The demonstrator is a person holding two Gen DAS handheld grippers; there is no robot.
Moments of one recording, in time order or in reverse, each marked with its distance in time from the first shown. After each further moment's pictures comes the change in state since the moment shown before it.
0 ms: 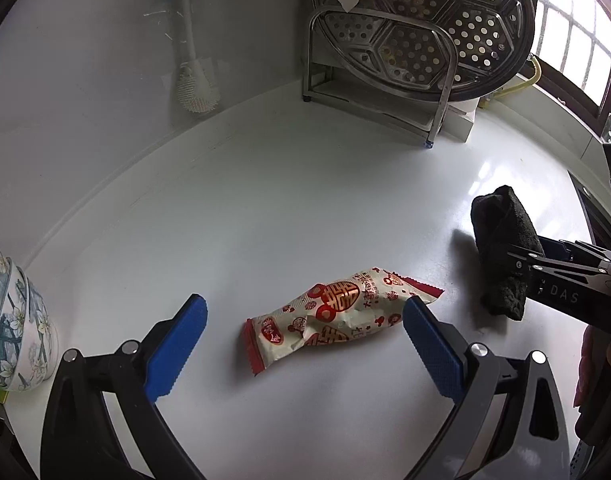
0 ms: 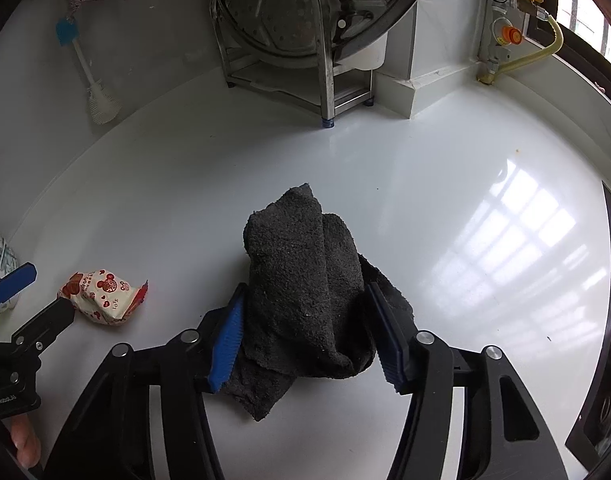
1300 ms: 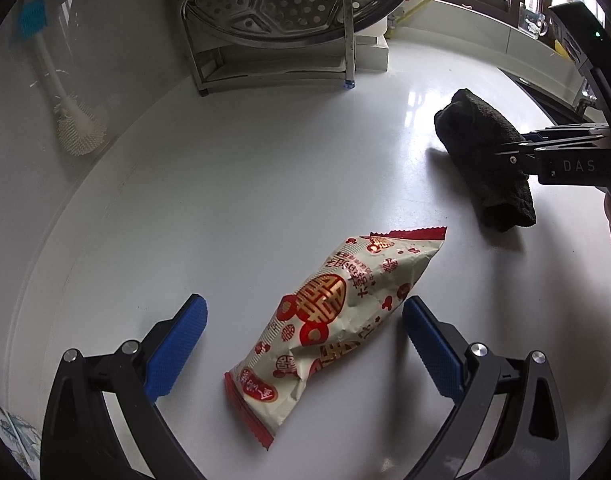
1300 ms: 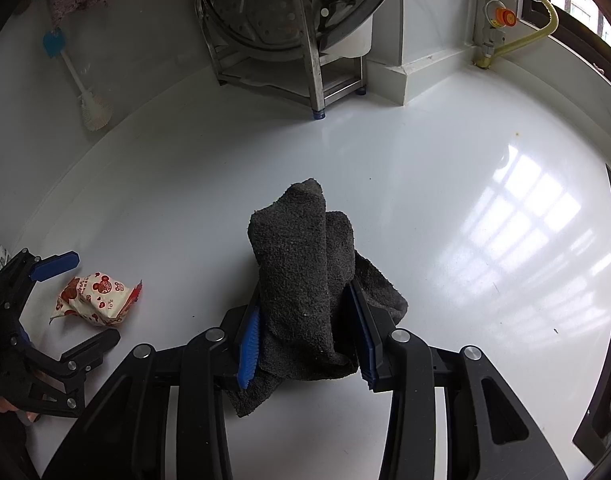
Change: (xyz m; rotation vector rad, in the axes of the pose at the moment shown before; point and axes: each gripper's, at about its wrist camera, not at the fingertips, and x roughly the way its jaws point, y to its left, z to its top) left arm 0.045 -0.015 0.001 0.396 0.044 -0.166; right arm 0.003 -0.008 0.002 0.044 0.024 0.024
